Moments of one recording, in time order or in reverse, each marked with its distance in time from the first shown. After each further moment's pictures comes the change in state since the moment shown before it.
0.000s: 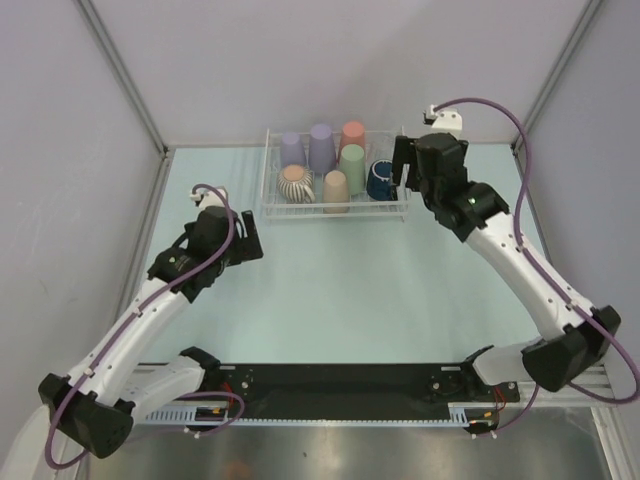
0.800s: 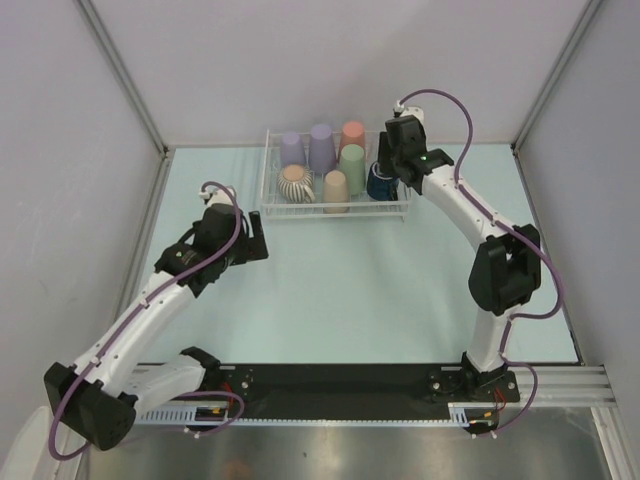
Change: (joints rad) left arm -0.001 0.049 0.000 0.023 0.057 0.021; right arm -0.131 0.528 0.266 0.045 -0.157 0.003
